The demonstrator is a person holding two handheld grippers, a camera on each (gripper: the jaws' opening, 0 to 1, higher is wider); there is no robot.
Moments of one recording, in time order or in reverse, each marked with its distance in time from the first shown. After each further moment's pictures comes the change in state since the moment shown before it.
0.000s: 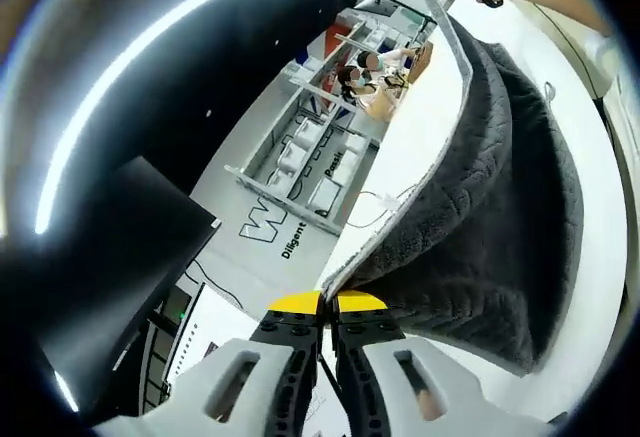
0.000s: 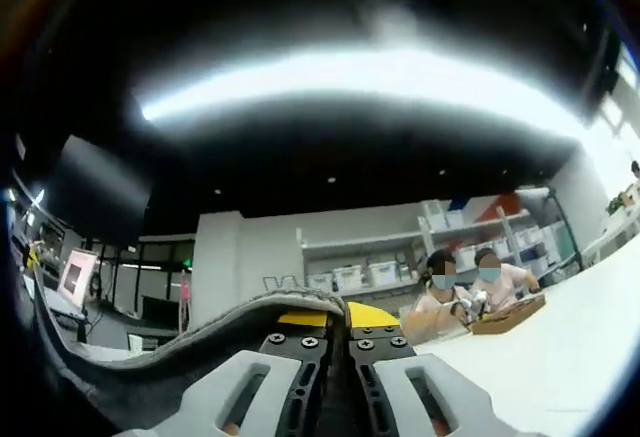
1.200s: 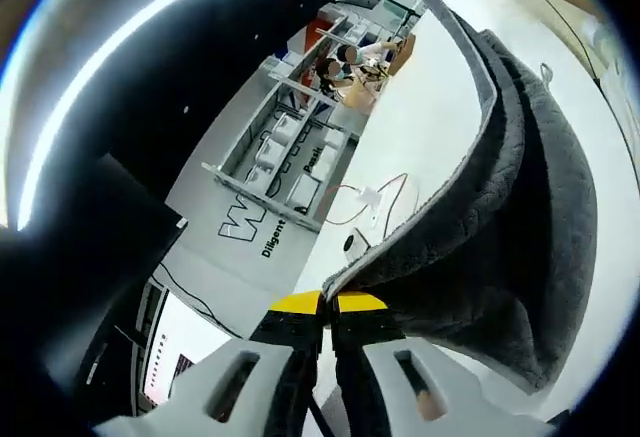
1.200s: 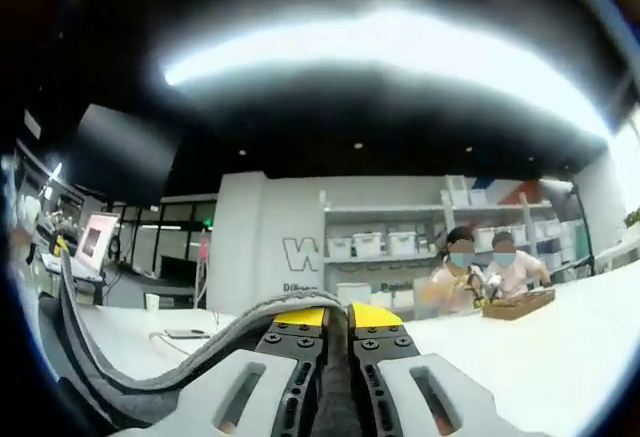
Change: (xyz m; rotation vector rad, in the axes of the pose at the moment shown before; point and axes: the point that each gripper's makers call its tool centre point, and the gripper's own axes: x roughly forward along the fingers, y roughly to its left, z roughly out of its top) left arm 0.057 -0.027 -0.010 0.013 0.015 -0.092; right arm -0.015 0.019 -0.035 -0.069 0.184 0.095
